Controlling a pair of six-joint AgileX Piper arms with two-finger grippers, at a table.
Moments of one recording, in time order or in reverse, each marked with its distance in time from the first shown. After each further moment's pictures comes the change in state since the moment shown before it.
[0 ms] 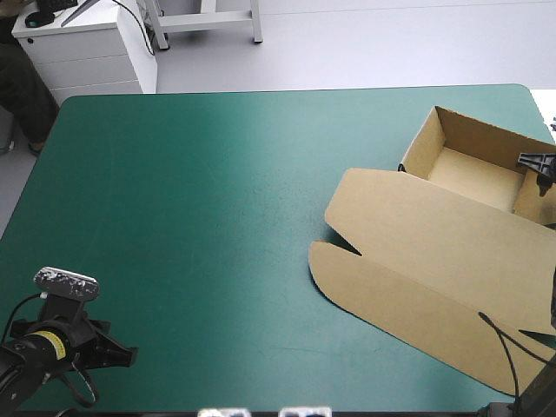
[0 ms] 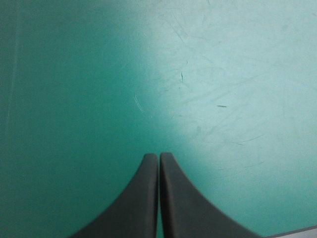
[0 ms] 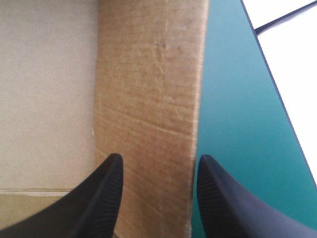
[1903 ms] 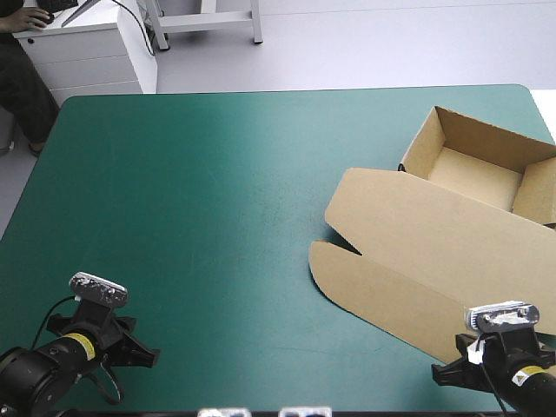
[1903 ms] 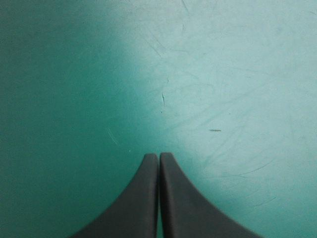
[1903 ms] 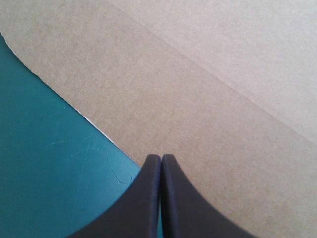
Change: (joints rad) left arm 0.000 0.000 0.231 -0.019 -0.313 0.055; right arm 0.249 -1.521 1.254 0.410 -0.140 -0.412
